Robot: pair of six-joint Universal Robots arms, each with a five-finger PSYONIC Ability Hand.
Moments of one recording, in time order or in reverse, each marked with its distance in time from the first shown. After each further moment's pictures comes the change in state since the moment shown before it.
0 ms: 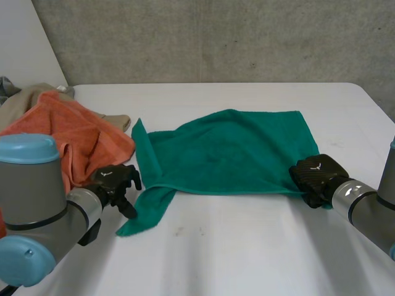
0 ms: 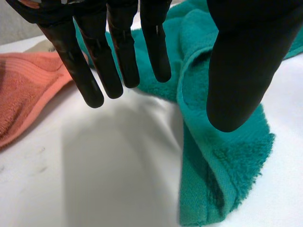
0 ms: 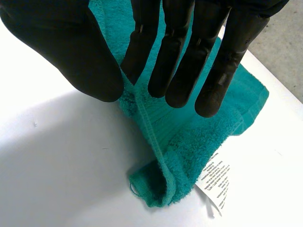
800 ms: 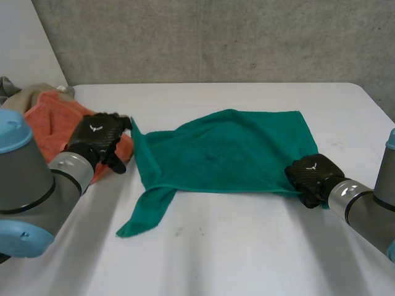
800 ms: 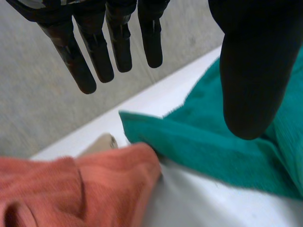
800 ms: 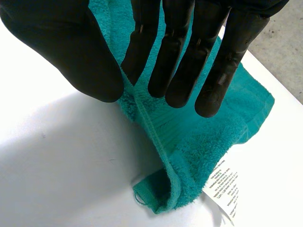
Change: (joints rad) left arm 0.032 0.082 0.050 0.202 0.018 0.193; right arm 0.023 0.001 -0.012 0.012 -0.001 0.000; left_hand -0.220 -0.231 -0.226 -0.242 -0.246; right_hand 0.000 0.000 0.000 0.000 0.000
